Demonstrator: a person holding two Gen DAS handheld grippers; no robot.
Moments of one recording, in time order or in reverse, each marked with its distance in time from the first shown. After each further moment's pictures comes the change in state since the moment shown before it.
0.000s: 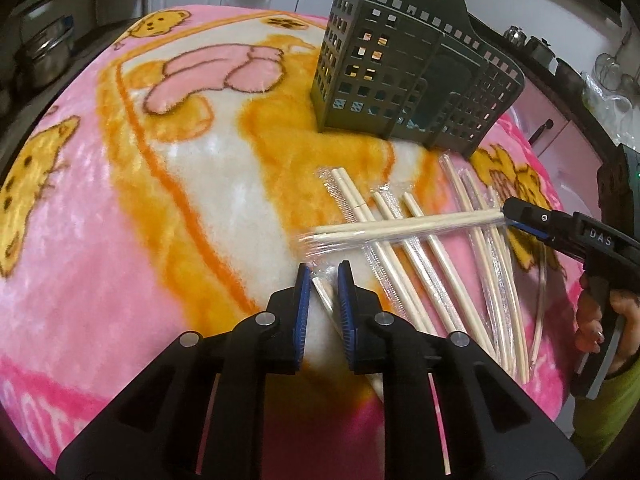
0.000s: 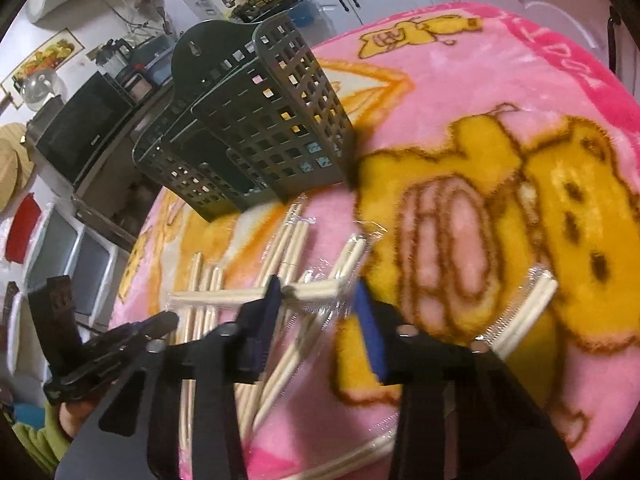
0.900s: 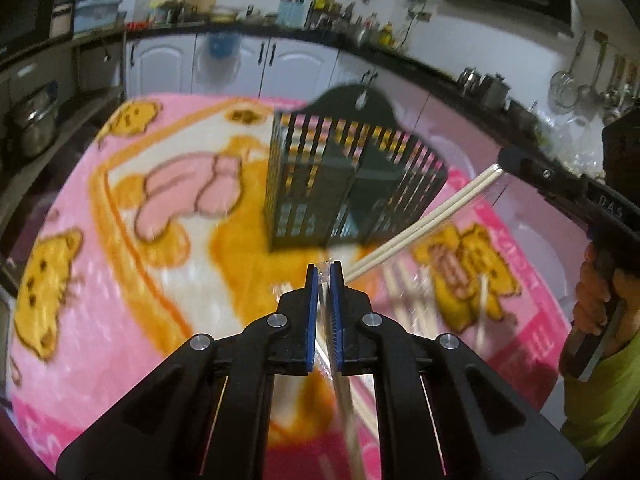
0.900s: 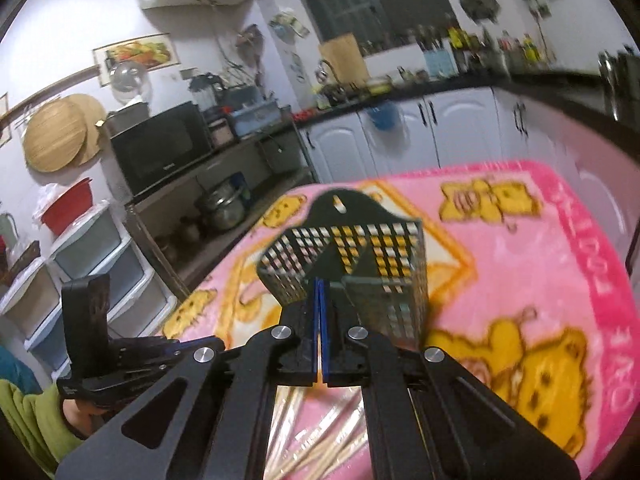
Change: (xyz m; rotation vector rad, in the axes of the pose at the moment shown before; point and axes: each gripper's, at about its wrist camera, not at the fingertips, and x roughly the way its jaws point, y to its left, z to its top) left arm -0.070 -0.036 0.047 0.100 -0.239 -0.075; right arm -0.088 0.089 0.058 -0.347 -0.325 0.098
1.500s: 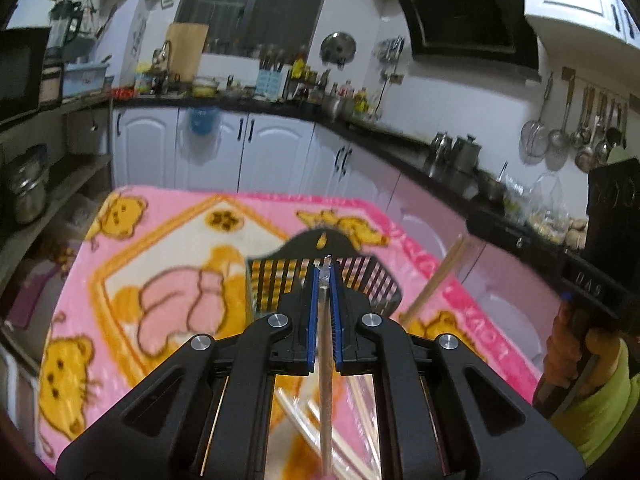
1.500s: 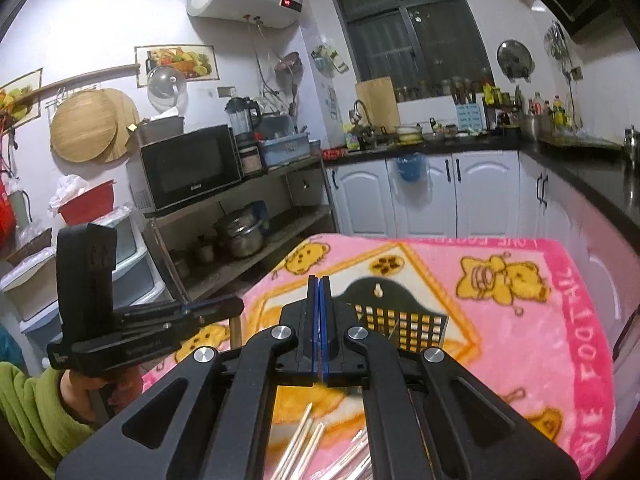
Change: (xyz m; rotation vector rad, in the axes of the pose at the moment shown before) left arm -0.048 -0.023 0.080 0.053 -0.241 -0.062; right arm -0.025 0.038 0.052 -0.128 -0.126 0.027
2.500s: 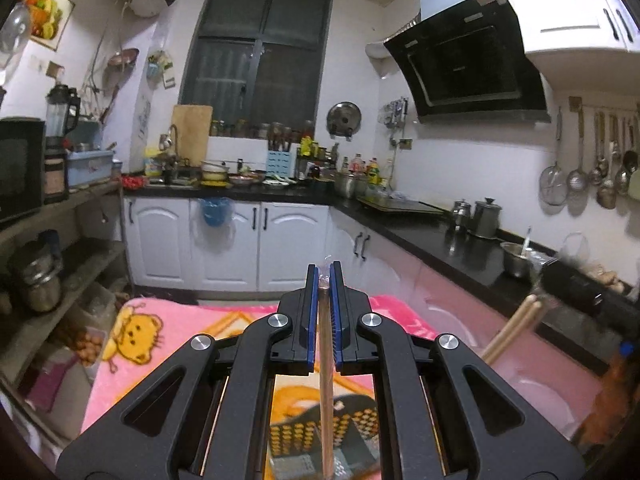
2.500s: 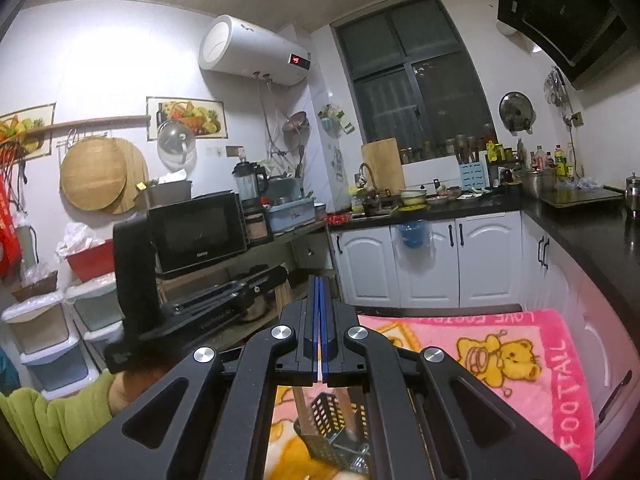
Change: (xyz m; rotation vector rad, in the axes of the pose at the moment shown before) left arm 0.028 -0.021 0.110 0.096 -0.253 0.110; right arm -0.020 -0.011 0.078 -0.007 -0.193 0.017
